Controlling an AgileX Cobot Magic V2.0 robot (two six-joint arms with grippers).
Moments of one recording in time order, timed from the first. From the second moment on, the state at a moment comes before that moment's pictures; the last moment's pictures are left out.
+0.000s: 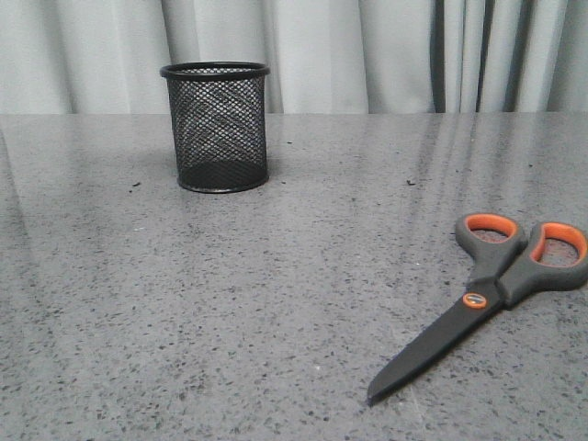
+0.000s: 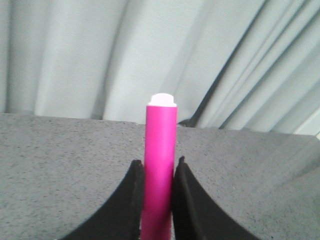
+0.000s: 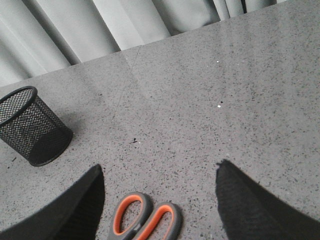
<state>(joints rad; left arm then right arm) -0.43 1.43 -1.17 -1.11 0.12 0.74 0.06 0.50 -0.41 0.54 0.32 -0.19</state>
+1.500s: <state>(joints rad) -0.56 1.46 -1.21 -1.02 -0.07 0.78 0.06 0.54 -0.57 0.54 0.42 -0.26</state>
